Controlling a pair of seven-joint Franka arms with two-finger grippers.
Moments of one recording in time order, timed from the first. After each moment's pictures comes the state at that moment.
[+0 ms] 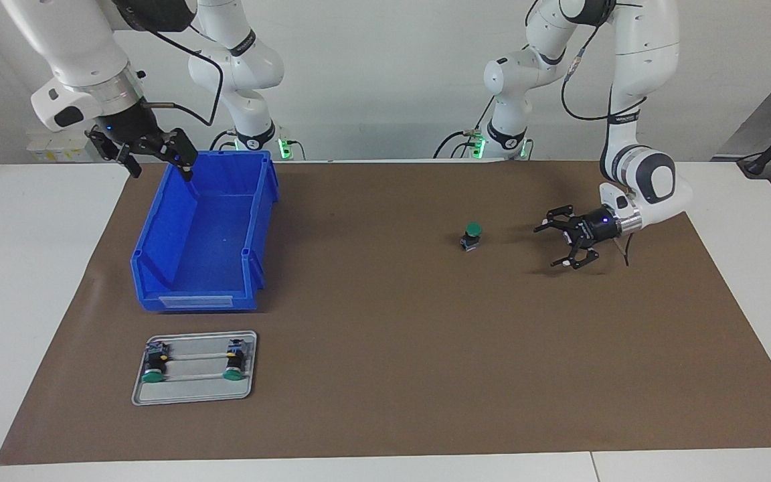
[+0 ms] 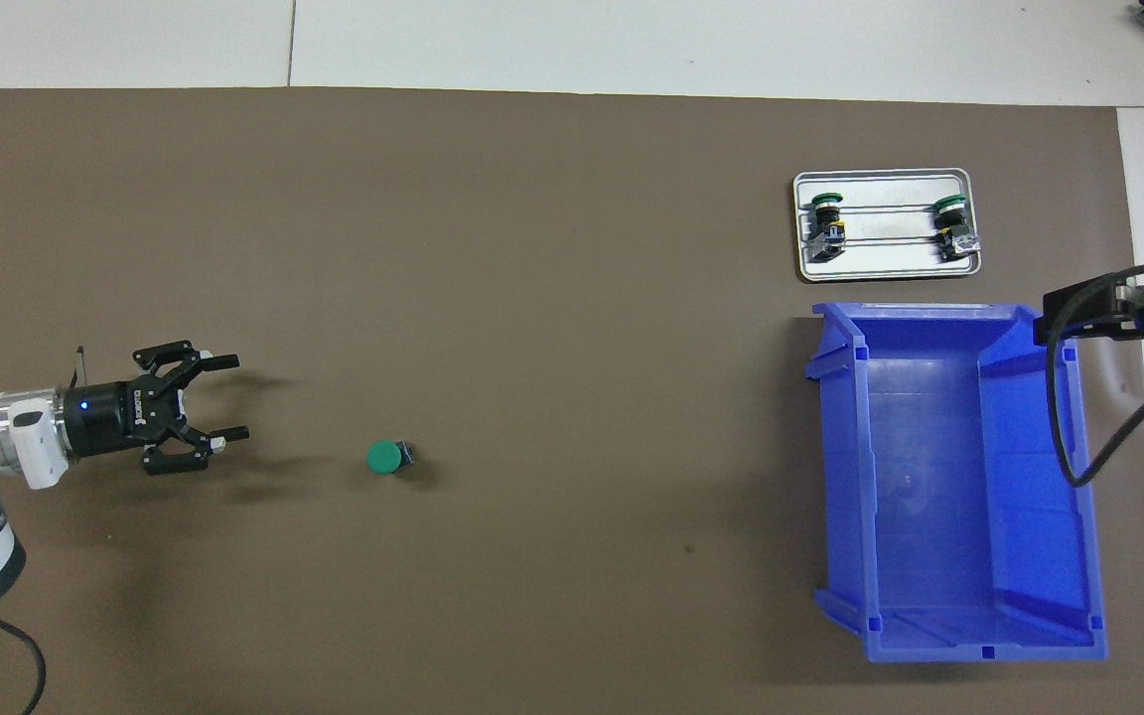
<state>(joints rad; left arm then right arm) 0.30 0.26 0.03 -2.22 -1.25 1.74 2.22 0.01 -0.02 -0.02 -1.56 0.01 1.51 0.12</state>
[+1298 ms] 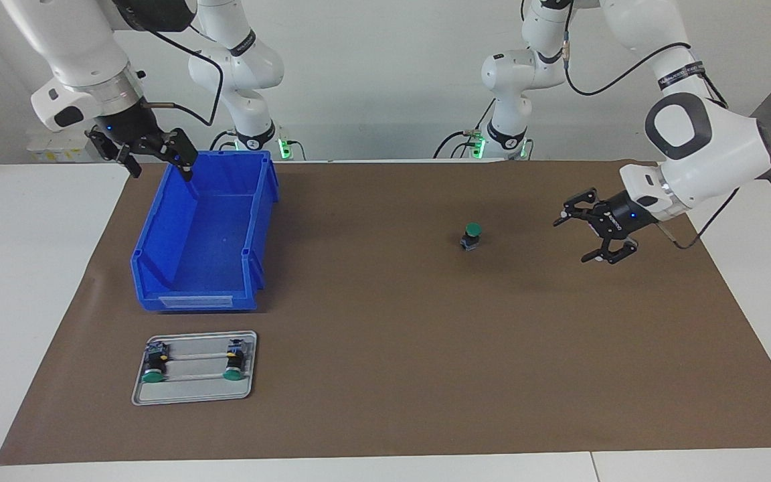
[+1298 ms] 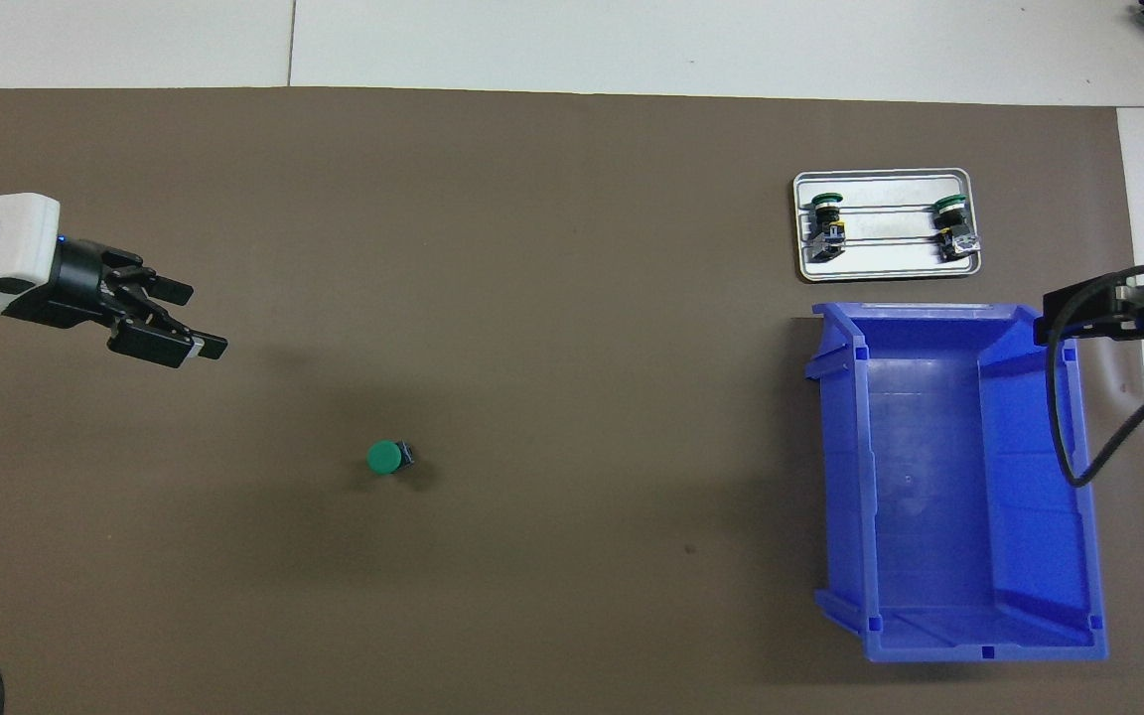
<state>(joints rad) 0.01 0.16 0.01 -1.77 -0.45 1.75 0.90 0.01 -0.02 -0.02 -1.56 0.01 1.51 0.12</state>
